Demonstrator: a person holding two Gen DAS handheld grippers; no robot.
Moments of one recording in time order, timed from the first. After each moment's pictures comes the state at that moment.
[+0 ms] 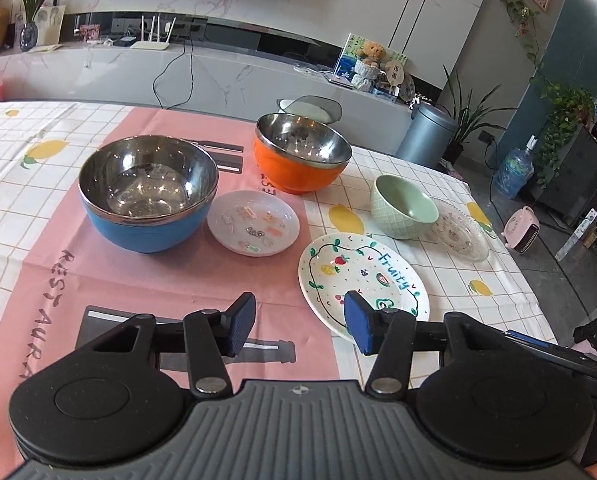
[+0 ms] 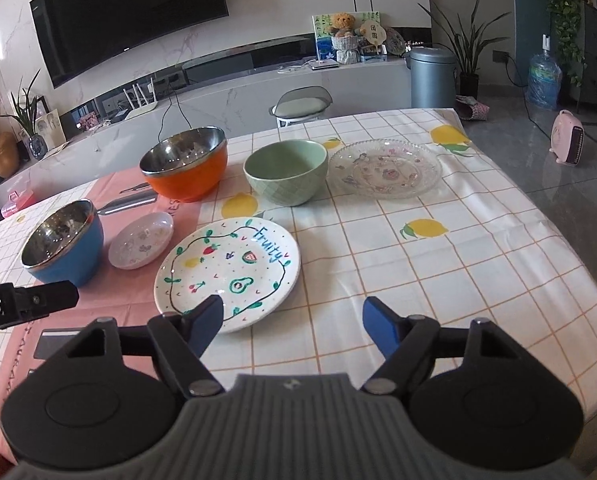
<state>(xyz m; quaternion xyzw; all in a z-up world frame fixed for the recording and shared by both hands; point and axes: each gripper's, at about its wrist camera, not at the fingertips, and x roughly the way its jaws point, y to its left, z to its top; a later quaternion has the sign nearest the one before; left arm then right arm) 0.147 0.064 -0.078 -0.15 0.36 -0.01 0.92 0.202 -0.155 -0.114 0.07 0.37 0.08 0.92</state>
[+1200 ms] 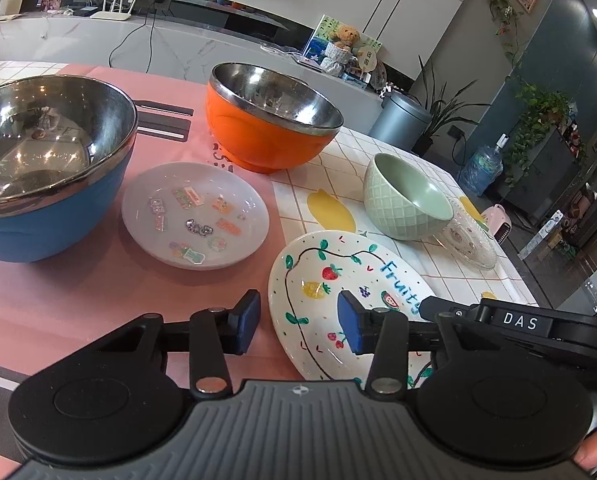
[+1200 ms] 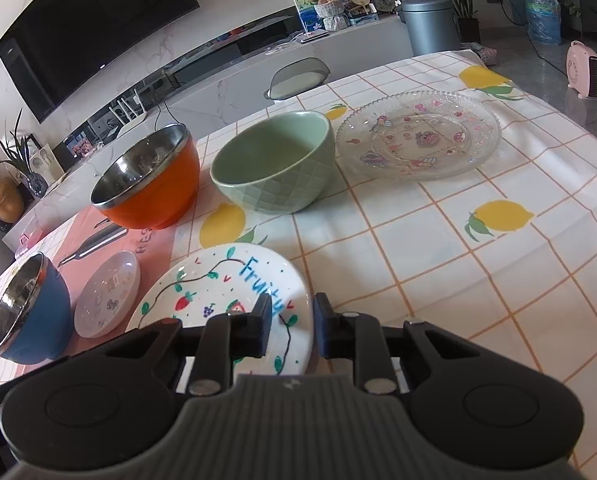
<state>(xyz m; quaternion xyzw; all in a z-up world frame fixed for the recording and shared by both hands) 0.217 0.061 -0.142 -0.18 0.36 -0.08 0.91 0.300 -0.153 -0.171 0.16 0.40 0.09 0.90</state>
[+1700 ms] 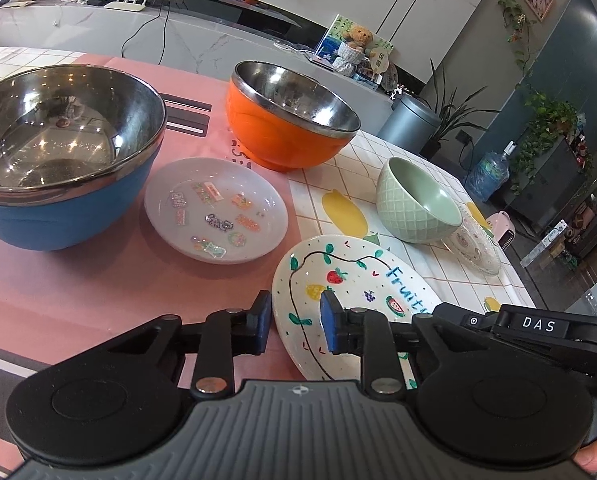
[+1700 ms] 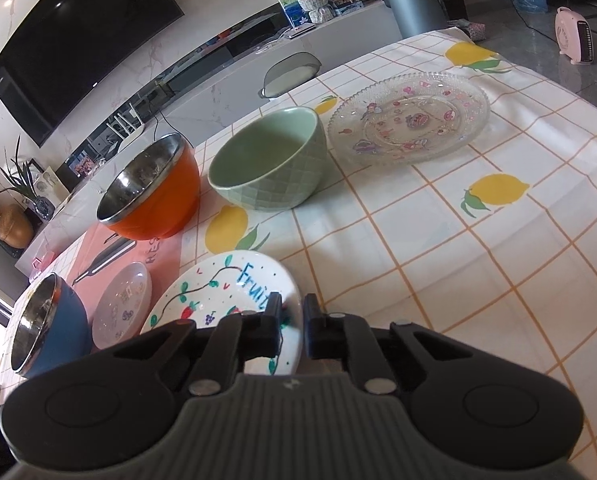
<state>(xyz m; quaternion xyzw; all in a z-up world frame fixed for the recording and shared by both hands) 0.211 0.072 -0.138 -0.20 0.37 -0.07 0.91 0.295 -0.159 -0.170 0.22 0.40 0.09 0.88</state>
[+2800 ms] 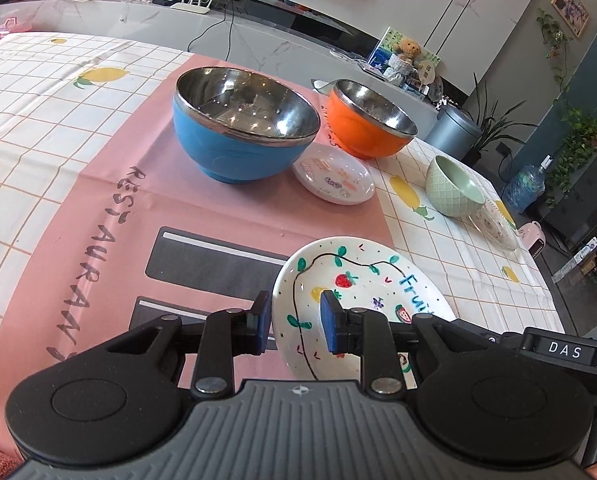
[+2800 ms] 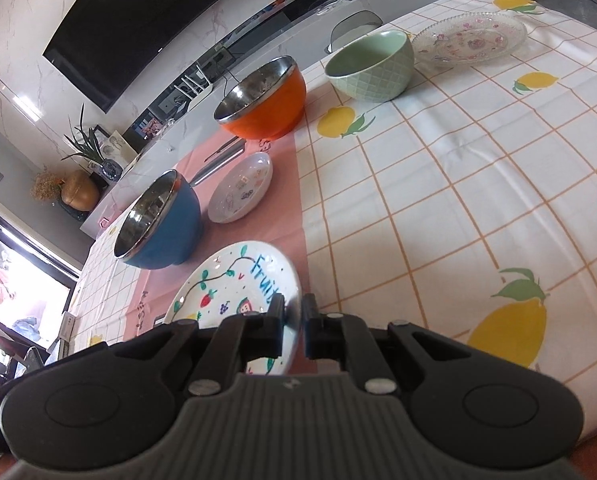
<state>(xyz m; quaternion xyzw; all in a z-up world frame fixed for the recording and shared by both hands) 0.102 0.123 -0.118 -0.21 0.38 0.01 0.90 0.190 -0.118 -0.157 0.25 0.43 0.19 0.85</state>
